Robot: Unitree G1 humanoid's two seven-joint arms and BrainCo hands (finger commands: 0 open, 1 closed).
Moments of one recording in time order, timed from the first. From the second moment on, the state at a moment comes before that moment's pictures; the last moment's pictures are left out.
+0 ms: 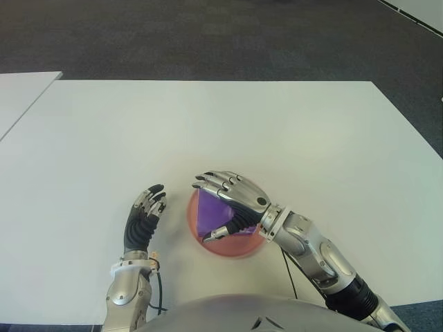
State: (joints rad) left arm 0.60 -0.04 0.00 -0.39 -0.05 0.01 0.03; right arm -0.01 -0.38 0.52 -0.32 -0.87 -0.24 0.22
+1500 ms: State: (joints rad) left arm 0.53 -0.05 -0.04 -0.17 0.02 -0.19 0.05; right arm 0.22 -0.04 -0.11 -0.15 0.18 0.06 0.17
